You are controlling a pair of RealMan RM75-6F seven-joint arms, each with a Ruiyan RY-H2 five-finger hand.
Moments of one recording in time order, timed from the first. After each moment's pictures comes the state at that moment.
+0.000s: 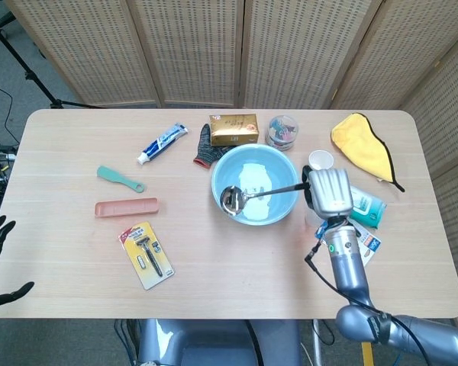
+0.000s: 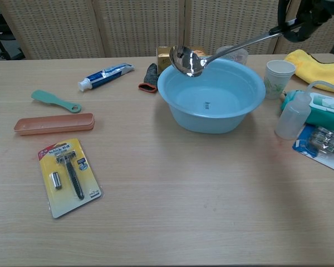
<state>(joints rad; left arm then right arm) 0.00 -0.93 0.02 -1.88 1.58 1.54 -0.01 0.68 -1.46 0.44 -1.75 -0.84 1.28 -0.91</state>
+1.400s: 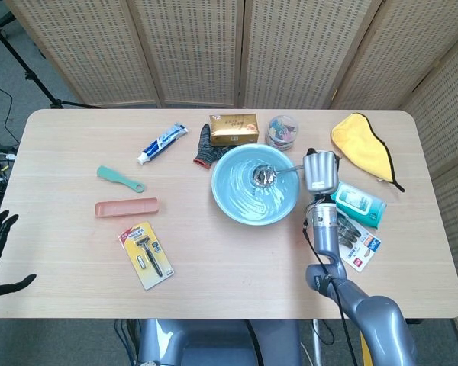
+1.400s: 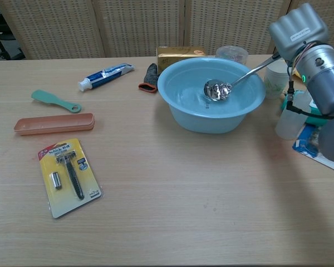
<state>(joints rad) -0.04 -0.94 -0.02 -1.89 1.46 1.46 0.03 0.90 -2.02 0.28 -0.48 -1.02 1.18 -0.86</state>
